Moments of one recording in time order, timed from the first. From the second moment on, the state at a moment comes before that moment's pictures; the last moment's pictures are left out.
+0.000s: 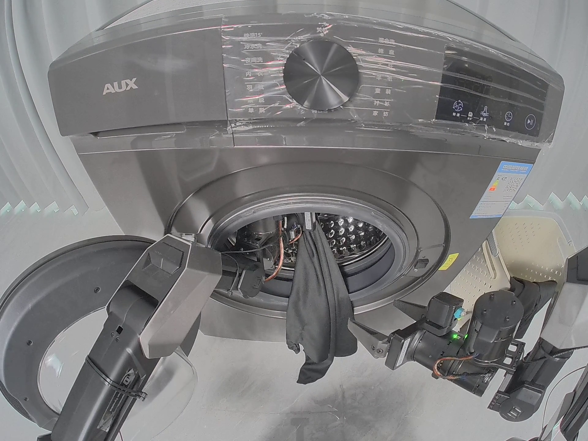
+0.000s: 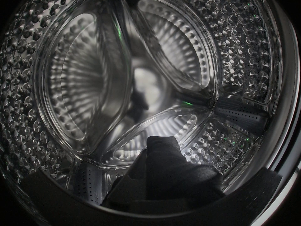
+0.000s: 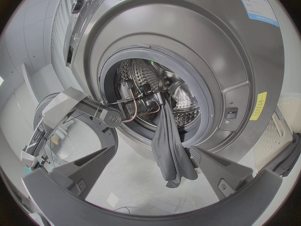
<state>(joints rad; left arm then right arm) -0.49 2.74 -1.99 -0.81 0.11 -0.08 0.73 1.96 -0.23 -1.54 -0.13 0.27</state>
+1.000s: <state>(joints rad) -0.50 2.70 -1.70 -0.83 0.10 0.01 0.73 1.96 -0.22 -1.54 -0.13 0.27</state>
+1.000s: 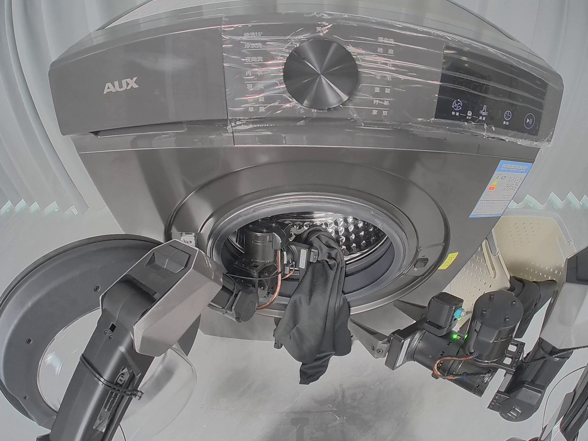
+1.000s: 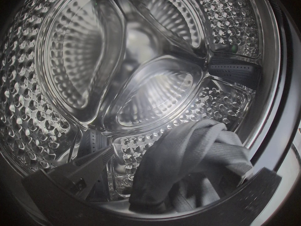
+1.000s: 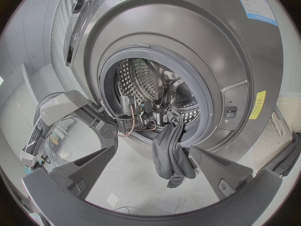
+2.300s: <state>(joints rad) -0.63 2.53 -1.35 -0.87 0.00 0.04 0.73 1.97 -0.23 -1.54 -0.13 0.27</state>
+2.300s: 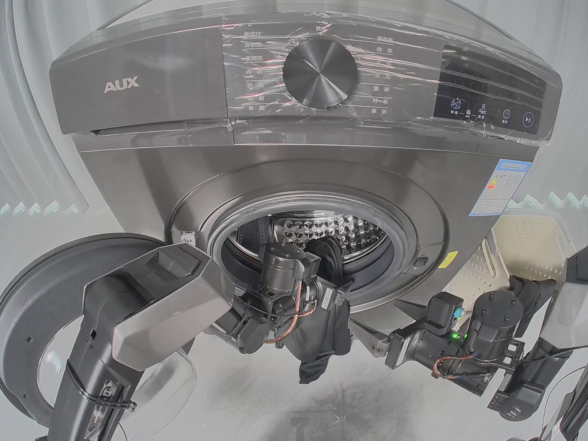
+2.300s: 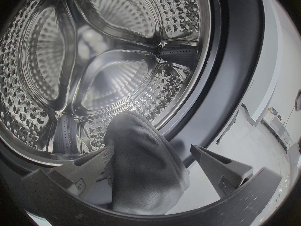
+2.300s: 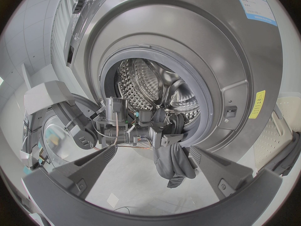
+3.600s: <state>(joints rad) -0.51 2.70 -1.92 -0.89 0.15 0.02 0.73 1.97 -0.23 -1.54 -0.14 0.27</state>
